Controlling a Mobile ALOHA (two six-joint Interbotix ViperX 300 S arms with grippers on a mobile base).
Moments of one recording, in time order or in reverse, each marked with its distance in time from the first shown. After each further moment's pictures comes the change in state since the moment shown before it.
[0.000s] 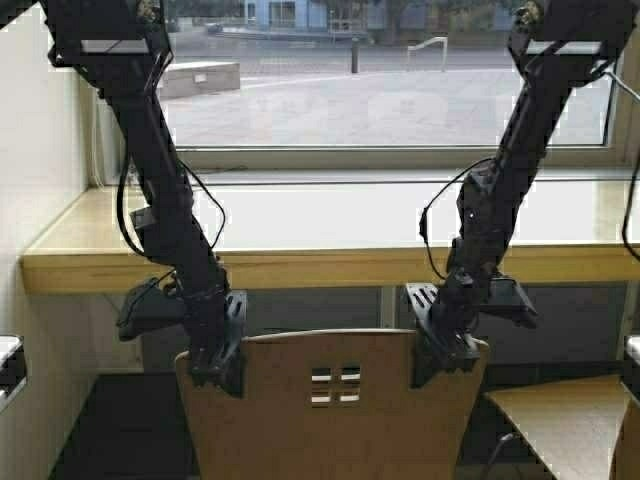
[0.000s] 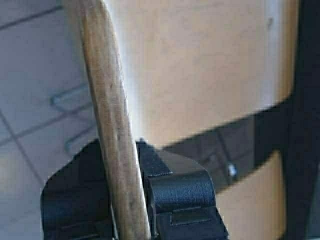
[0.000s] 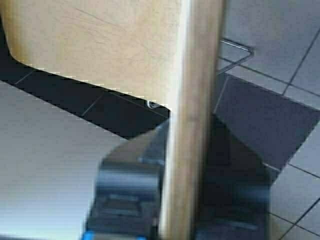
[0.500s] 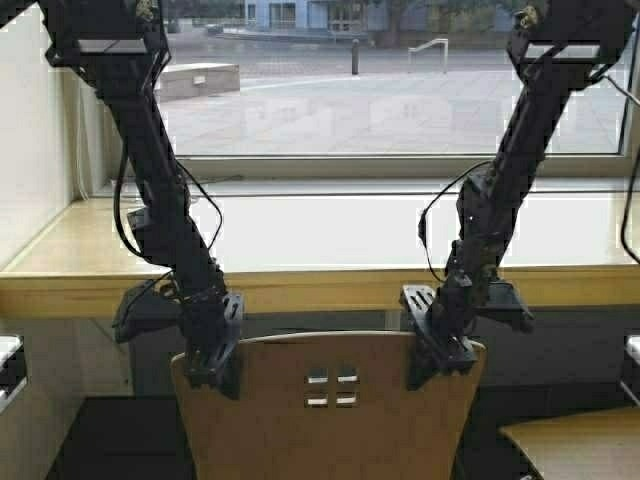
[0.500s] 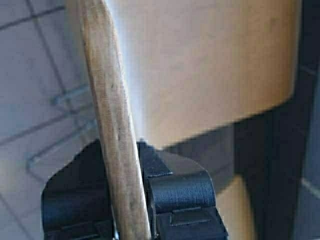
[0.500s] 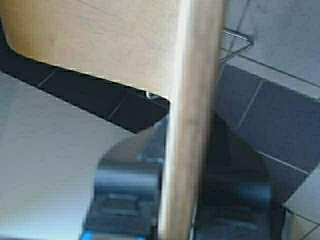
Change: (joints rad) left arm 0.000 -0.002 0.009 0.000 0.000 0.000; right arm -0.002 0.014 -0.006 0.000 0.041 0.000
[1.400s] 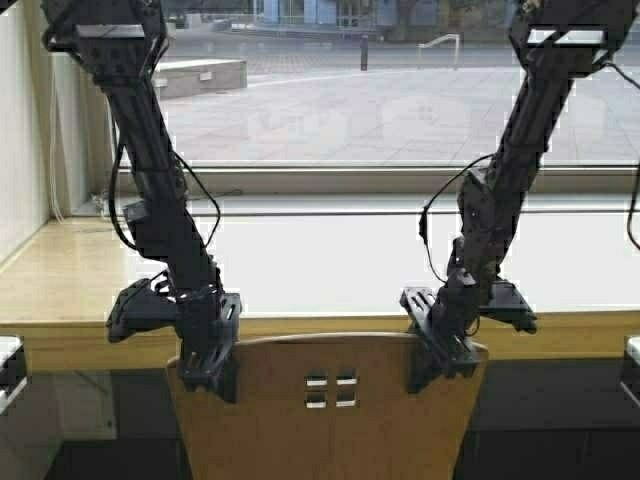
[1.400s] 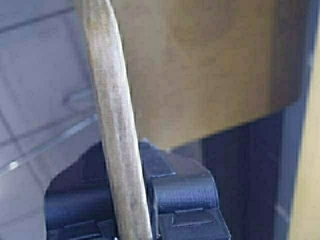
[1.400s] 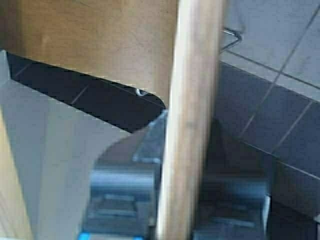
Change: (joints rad) left arm -0.008 -0.048 0.081 -0.002 0.000 -0.002; right arm 0.006 -0.044 0.072 -0.018 0.005 0.002
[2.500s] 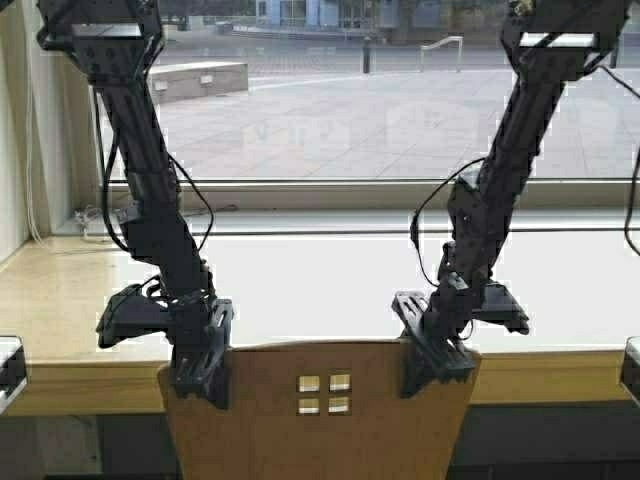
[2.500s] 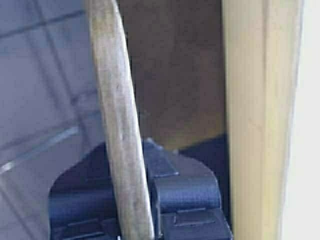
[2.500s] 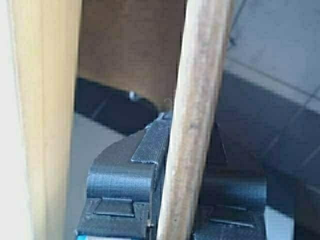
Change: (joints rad) left arm 0.002 -0.003 0.032 0.002 -0.002 0.000; right arm 0.026 0.006 -0.002 -0.067 -0.018 0.021
